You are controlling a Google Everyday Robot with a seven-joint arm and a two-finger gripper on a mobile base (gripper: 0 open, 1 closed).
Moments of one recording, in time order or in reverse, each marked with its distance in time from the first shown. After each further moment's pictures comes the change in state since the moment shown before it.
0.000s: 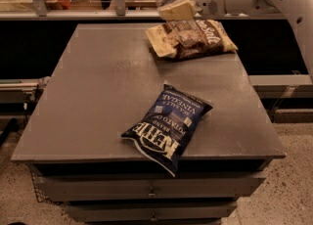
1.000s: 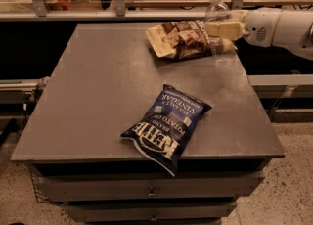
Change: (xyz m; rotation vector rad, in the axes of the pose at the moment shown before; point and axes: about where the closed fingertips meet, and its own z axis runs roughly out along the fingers) arm 0.082 -0.023 -0.111 0.176 -0.101 0.254
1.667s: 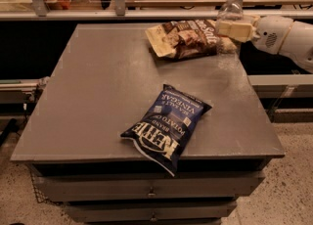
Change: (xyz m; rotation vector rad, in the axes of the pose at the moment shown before) arm 0.004 -0.015 -0.025 0.051 -0.126 0.128
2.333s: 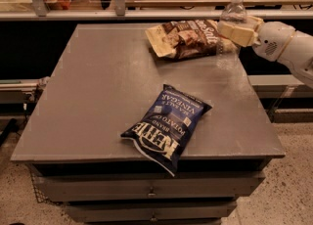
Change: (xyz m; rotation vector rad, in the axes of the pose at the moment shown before) arm -0.002 0.003 -0.011 0.014 -0.126 -0.059
